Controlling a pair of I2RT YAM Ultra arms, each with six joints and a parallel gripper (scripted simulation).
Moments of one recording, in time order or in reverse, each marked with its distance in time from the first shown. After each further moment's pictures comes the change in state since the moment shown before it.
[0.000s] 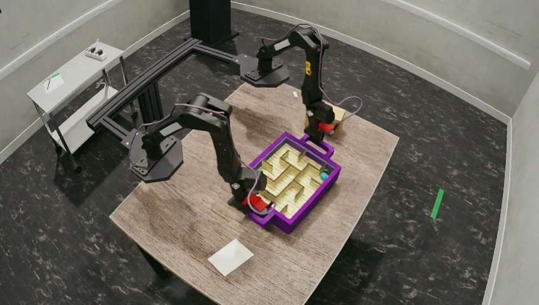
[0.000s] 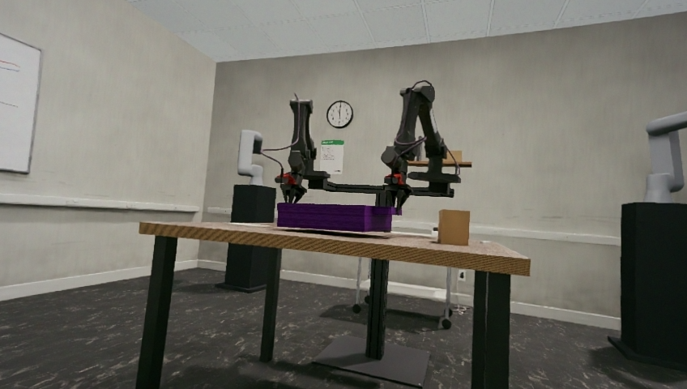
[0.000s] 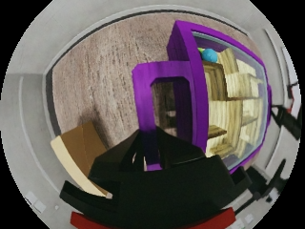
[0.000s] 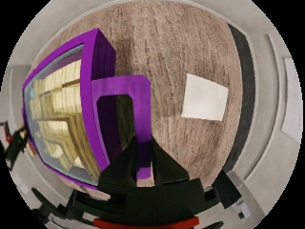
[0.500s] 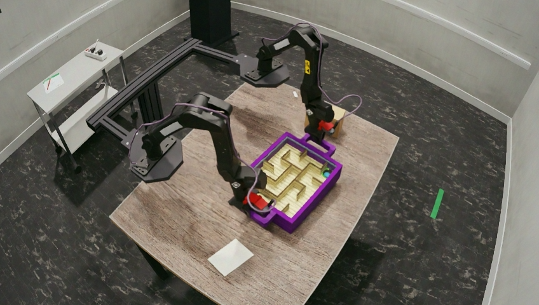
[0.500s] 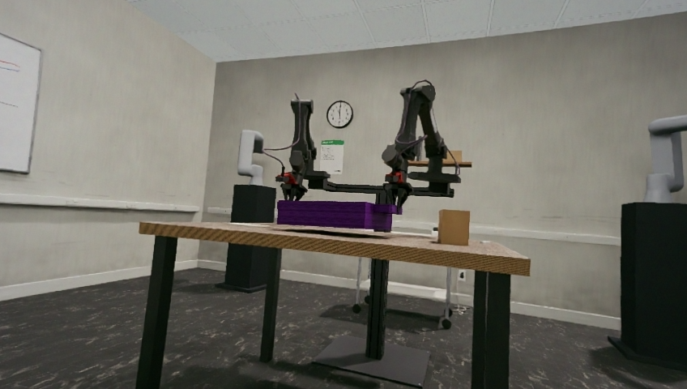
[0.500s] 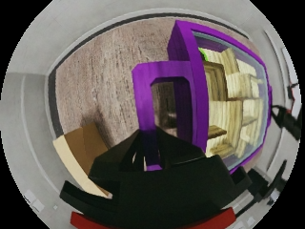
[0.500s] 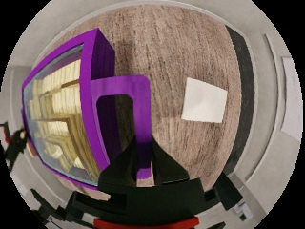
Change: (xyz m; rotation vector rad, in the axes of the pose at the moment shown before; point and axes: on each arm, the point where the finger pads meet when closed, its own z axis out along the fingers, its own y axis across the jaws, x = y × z) left arm -0.004 0.003 -0.004 -0.013 -0.037 -0.002; right arm -0.005 0.003 -0.001 0.001 -0.039 -0.001
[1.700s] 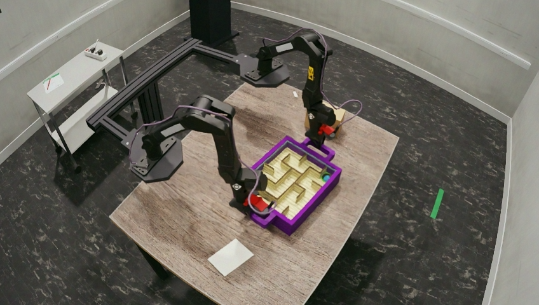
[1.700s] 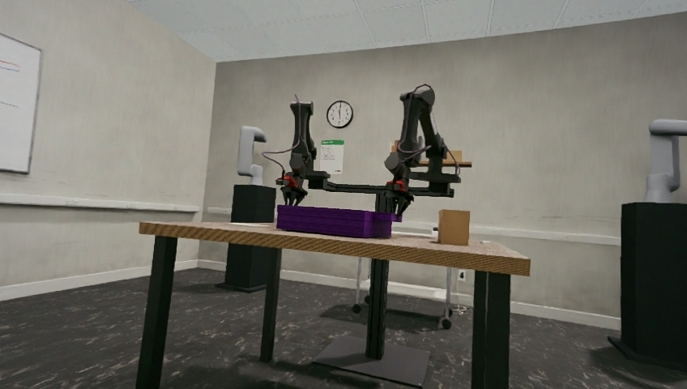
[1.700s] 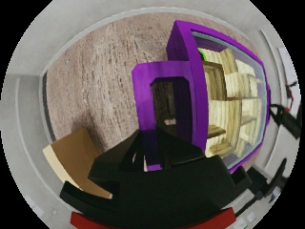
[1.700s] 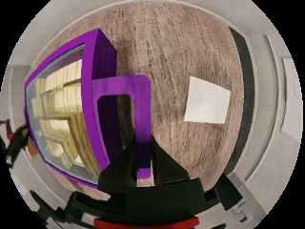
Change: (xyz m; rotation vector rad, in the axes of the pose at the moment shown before) left arm 0.007 0.000 0.029 0.054 0.008 -0.006; right arm 0.005 0.001 0.012 0.004 0.006 -0.004
